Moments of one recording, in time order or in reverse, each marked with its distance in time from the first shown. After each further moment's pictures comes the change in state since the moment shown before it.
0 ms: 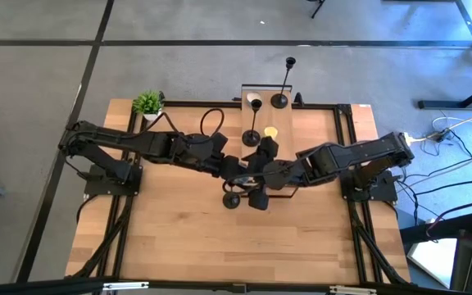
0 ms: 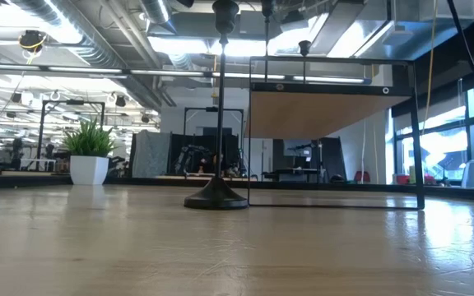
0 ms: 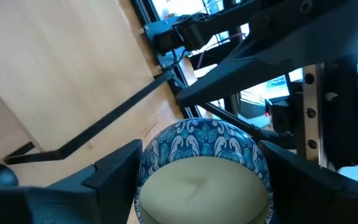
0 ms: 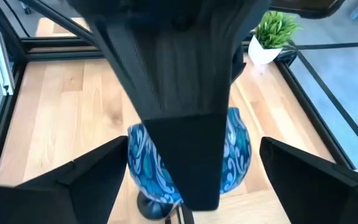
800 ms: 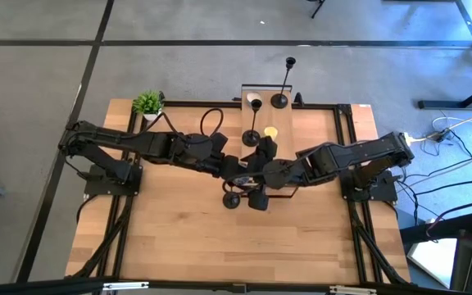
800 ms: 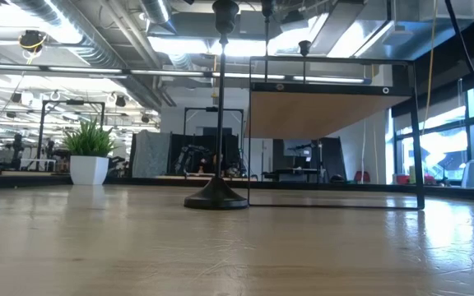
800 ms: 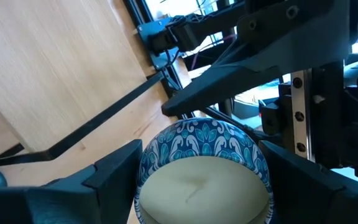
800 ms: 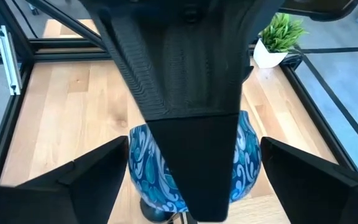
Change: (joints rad) left arm -0.002 -0.001 0.000 0.023 -0.003 -0.008; right arm -0.003 0.000 0.000 0.018 -0.019 -0.019
